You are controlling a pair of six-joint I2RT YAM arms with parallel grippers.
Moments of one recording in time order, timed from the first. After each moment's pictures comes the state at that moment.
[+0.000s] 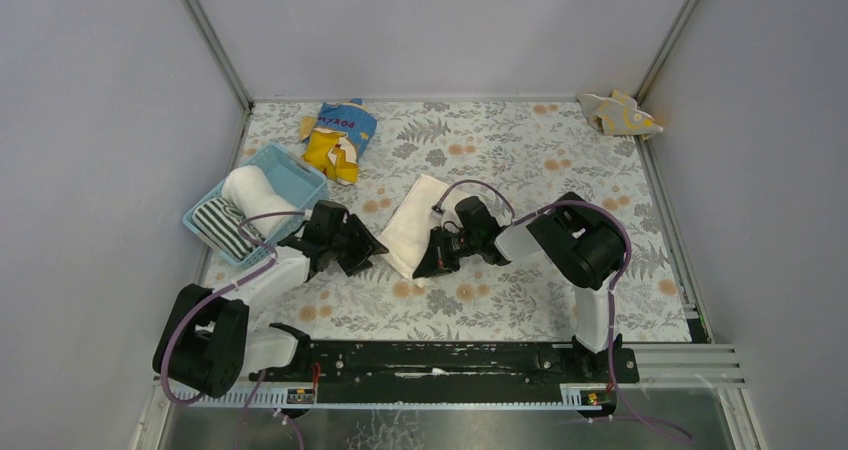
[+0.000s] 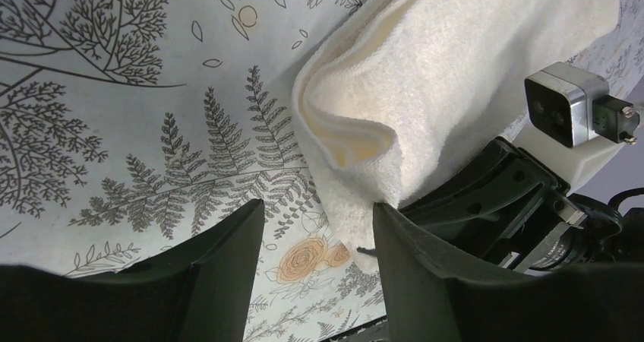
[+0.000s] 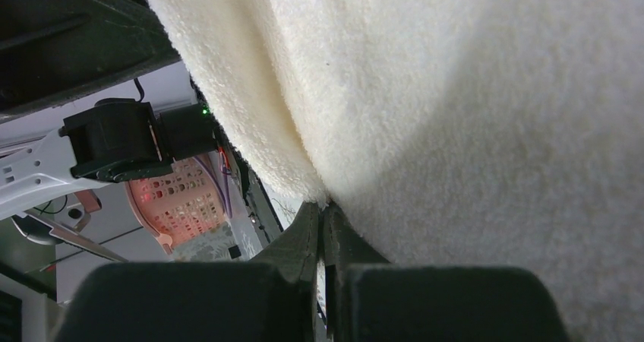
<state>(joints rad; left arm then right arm) -0.33 1.23 0.51 -0.21 0.23 -1.03 0.70 1.98 0.80 0.45 -0.79 0.88</state>
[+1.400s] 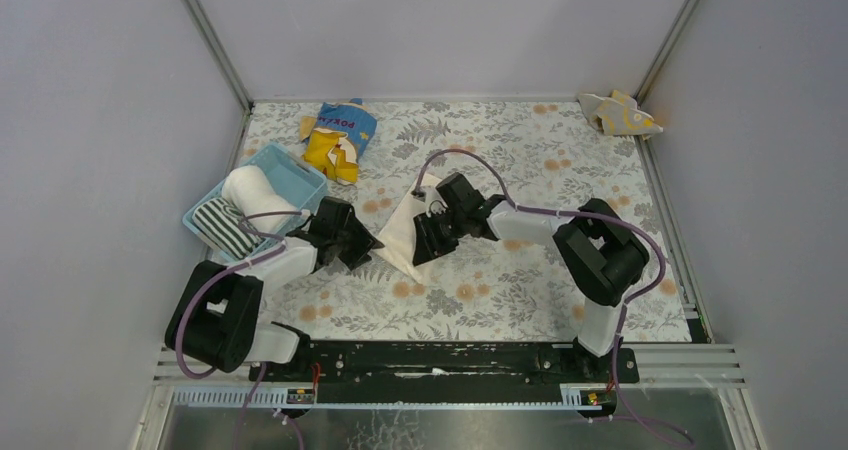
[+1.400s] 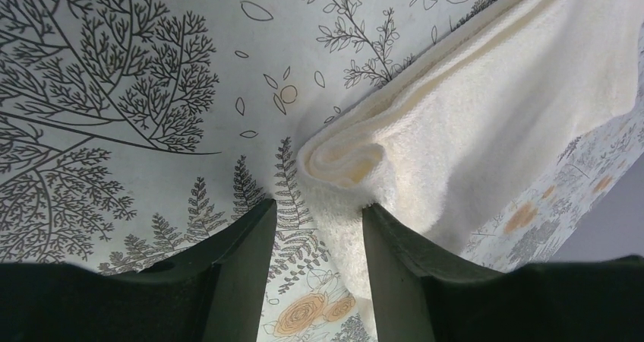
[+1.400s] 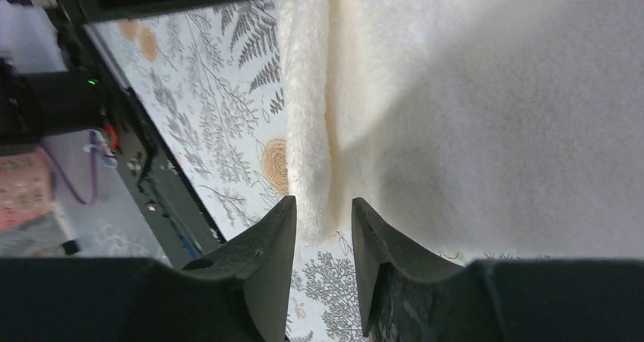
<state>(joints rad) -0.32 1.36 0.53 -0.14 0.11 -1.09 0.74 1.86 1.09 -0.16 -0.58 0.39</state>
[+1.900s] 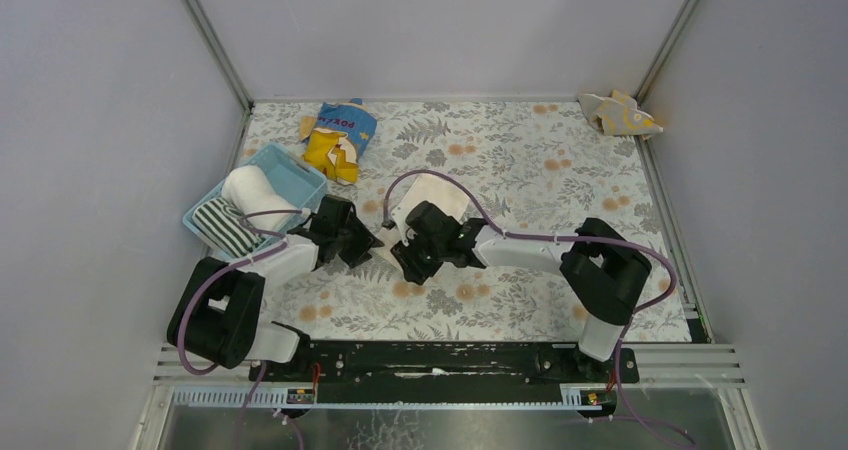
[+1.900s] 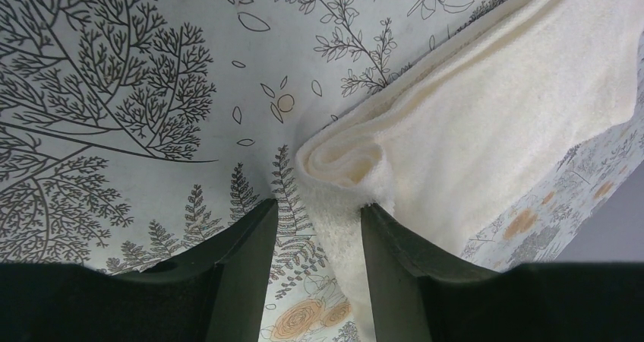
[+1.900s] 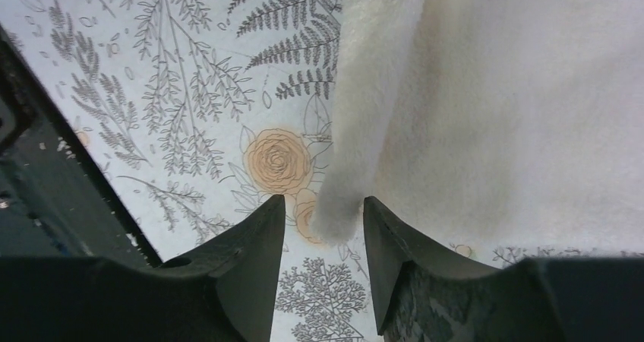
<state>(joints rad) -0.32 1.38 0.55 -0.15 0.10 -1.09 0.98 1.77 1.09 -0.23 -0.20 0.15</state>
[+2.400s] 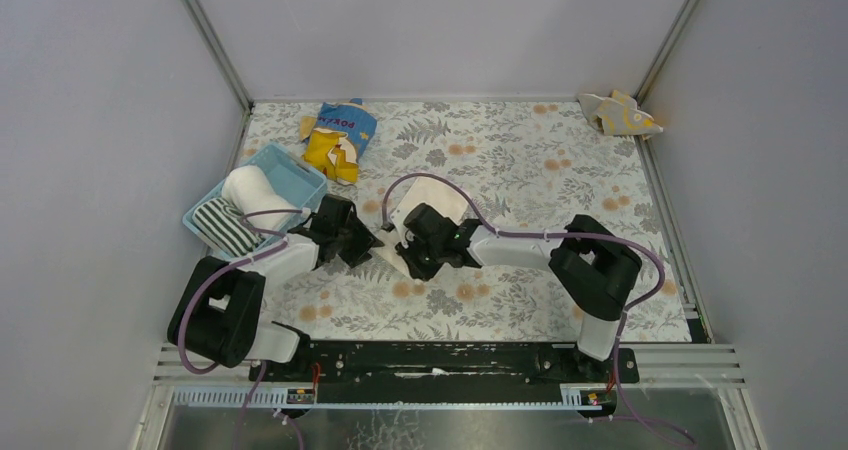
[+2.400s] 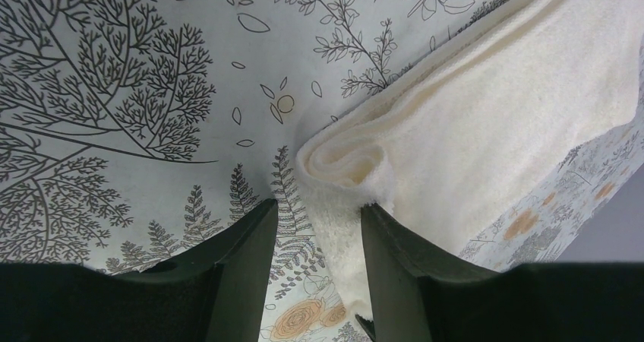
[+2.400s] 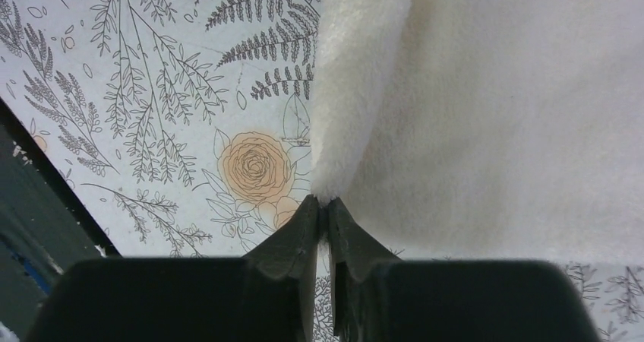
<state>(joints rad) -0.32 1.39 0.56 -0.15 0.10 -1.09 1.00 1.81 1.09 -0.23 -0.13 0.11</state>
